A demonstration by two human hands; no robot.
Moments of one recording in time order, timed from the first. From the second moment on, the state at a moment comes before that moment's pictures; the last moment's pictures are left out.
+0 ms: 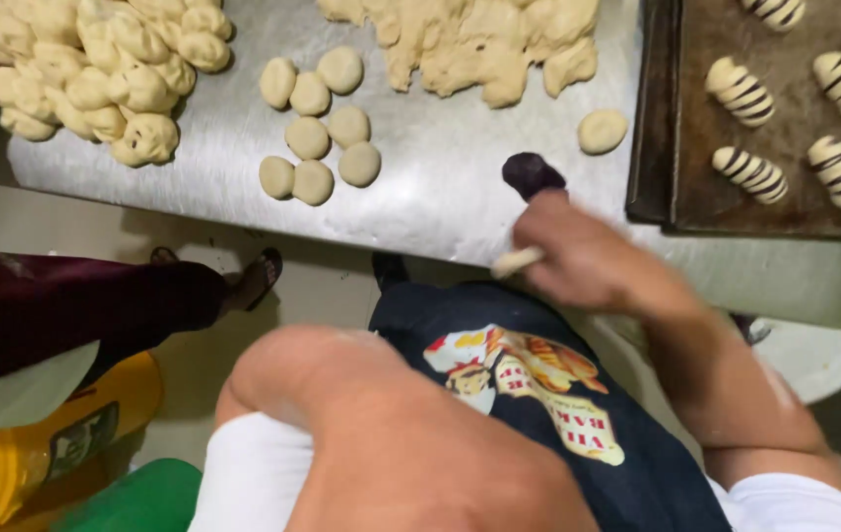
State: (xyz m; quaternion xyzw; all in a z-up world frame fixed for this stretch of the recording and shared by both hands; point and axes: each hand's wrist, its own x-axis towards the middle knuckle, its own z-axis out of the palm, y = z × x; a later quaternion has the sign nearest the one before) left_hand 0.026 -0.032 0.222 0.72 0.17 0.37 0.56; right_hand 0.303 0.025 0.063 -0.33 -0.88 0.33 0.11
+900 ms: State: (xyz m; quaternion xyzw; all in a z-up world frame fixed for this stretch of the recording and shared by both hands) left_hand 0.031 0.235 -0.020 0.92 0.15 0.35 -0.10; right_hand 0.264 0.026 -0.026 -0.62 -0.76 -0.01 0.19
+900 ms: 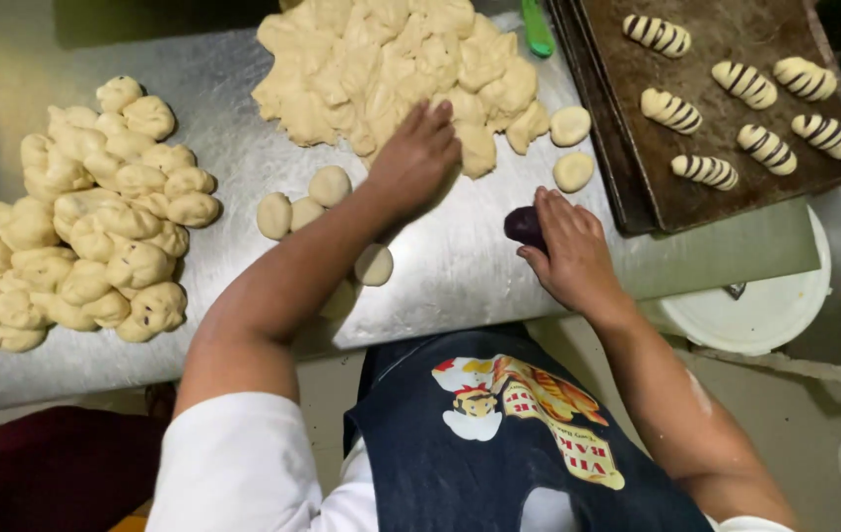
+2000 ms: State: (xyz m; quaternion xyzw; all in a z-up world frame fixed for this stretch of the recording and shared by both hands) left_hand 0.042 -0.023 0.045 0.87 0.45 -0.01 0.22; right_hand 0.296 -0.016 0.016 -0.59 -0.80 -0.01 0.11
